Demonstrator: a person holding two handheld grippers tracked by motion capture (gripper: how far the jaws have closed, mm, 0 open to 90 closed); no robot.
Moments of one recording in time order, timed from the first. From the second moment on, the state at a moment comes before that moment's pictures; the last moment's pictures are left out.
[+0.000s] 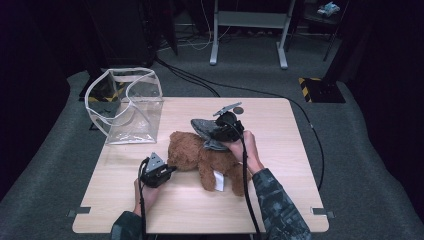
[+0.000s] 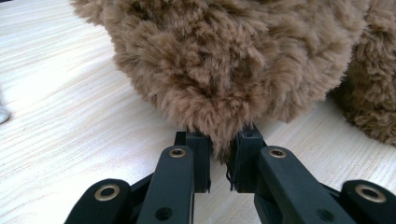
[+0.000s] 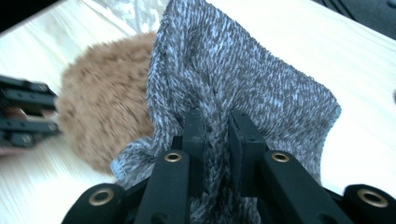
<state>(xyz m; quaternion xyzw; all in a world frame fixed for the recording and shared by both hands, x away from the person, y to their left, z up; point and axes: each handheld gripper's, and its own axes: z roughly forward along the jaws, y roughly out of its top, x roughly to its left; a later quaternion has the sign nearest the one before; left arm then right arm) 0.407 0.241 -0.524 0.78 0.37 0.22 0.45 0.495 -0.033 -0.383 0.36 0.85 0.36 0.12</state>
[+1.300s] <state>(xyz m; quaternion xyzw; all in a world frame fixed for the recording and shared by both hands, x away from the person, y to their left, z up) 0.407 0.241 -0.524 0.78 0.36 0.22 0.45 0.494 -0.059 -0.419 0.41 0.83 0.33 0.19</state>
